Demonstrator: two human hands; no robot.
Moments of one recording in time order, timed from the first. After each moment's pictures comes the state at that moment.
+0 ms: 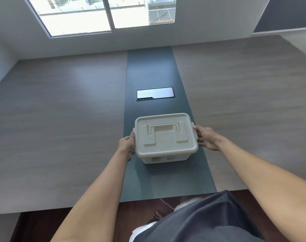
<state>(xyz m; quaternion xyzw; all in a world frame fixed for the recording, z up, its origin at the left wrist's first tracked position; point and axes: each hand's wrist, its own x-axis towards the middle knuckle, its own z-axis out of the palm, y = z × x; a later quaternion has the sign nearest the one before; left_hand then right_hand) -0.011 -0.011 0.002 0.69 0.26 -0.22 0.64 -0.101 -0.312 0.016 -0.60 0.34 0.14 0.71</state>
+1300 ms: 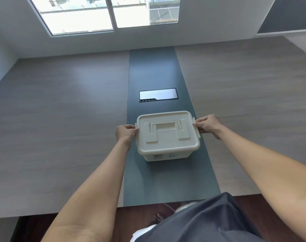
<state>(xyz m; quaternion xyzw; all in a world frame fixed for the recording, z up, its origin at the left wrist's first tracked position) 0.035 -0.007 0.030 0.78 0.19 -0.14 0.57 -0.050 -0.323 0.035 -0.74 0.32 0.07 0.58</state>
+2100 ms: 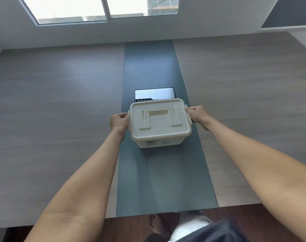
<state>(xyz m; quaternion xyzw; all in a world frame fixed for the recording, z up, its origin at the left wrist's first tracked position) 0.101 -0.037 0.038 0.80 0.15 -0.11 0.57 0.033 -0.332 0.026 -0.81 0.31 0.07 0.50</state>
